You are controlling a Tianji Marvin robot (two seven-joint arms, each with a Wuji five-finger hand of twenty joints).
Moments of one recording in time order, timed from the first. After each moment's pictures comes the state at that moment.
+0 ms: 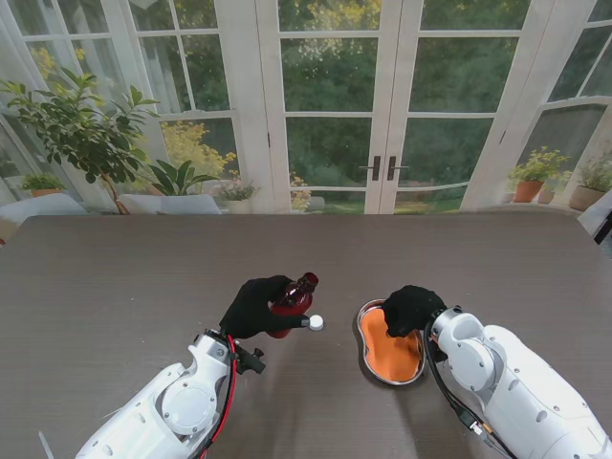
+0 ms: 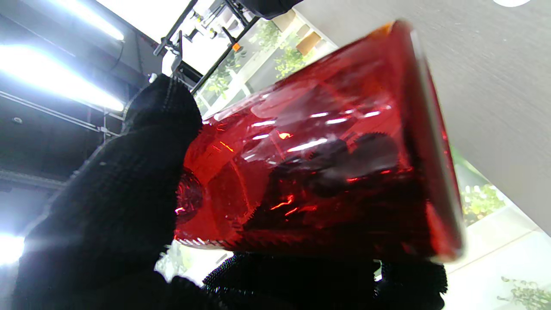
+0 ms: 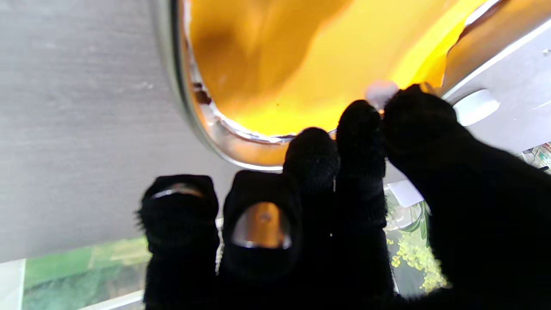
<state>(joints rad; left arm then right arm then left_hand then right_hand) 1.44 -1.22 -1.00 -1.33 0.38 -0.53 0.38 -1.29 -1.06 1.06 -1.20 -0.78 -0.19 0.02 0.79 -0.80 0.59 -0.24 0.87 0.43 0.58 0.44 1.24 0.37 0.23 0.65 0.96 0.42 0.58 0.47 0.46 0.46 1.18 0.56 0.43 -1.02 1.37 -0.42 1.07 -0.17 1.10 0.20 1.25 -0.08 0.89 0.91 1.30 -0.09 1.43 0.87 0.93 0.15 1.55 0.83</state>
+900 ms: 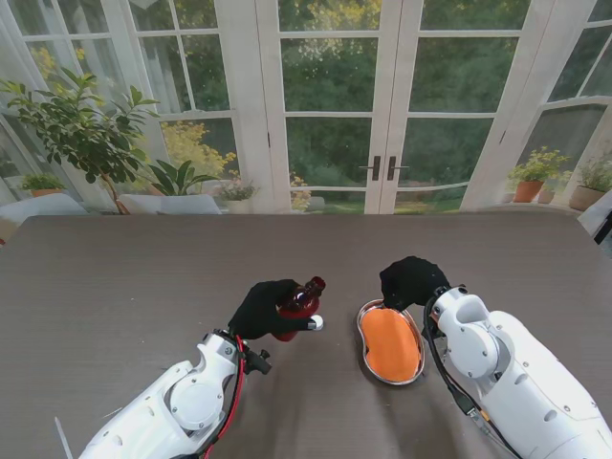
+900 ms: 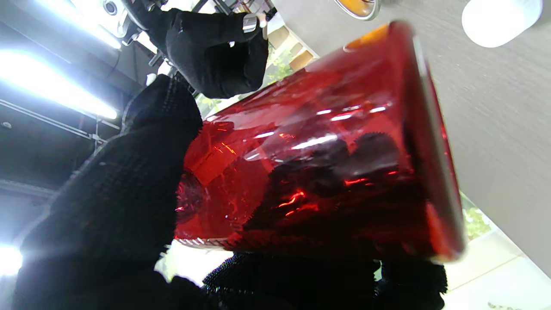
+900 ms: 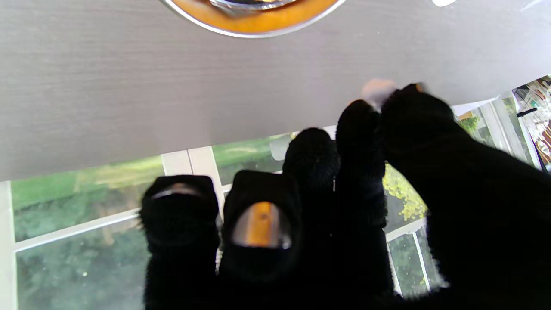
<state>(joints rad) 1.39 -1.23 -0.94 -1.25 0.34 -0.53 0.37 -1.33 -1.07 1.15 -1.37 -0.77 -0.16 0.00 0.79 -0.80 0.59 -0.24 0.87 0.43 0.58 0.44 1.24 0.37 0.23 0.65 0.96 0.42 0.58 0.47 0.46 0.46 1.18 0.56 0.44 -1.02 1.37 -0.42 1.07 -0.17 1.10 0.20 1.25 -0.08 0.89 0.91 1.30 -0.09 1.43 0.87 0.93 0.15 1.55 0.83</state>
